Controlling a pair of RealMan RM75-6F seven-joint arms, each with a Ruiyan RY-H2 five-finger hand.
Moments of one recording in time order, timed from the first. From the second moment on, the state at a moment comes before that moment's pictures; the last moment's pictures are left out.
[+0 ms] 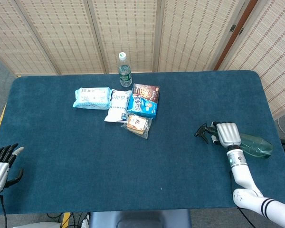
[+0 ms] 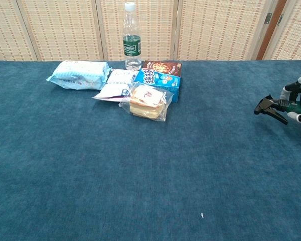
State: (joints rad) left arm -0.12 -1.25 0.01 -1.18 1.52 1.39 -0.25; right arm 0.51 -1.49 0.18 -1.20 -1.06 0.99 -0.34
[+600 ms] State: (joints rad) left arm -0.13 -1.23 0.01 -1.24 1.53 1.39 -0.20; right arm 0.43 -1.35 0.24 -1.44 -1.15 1.19 -0.20
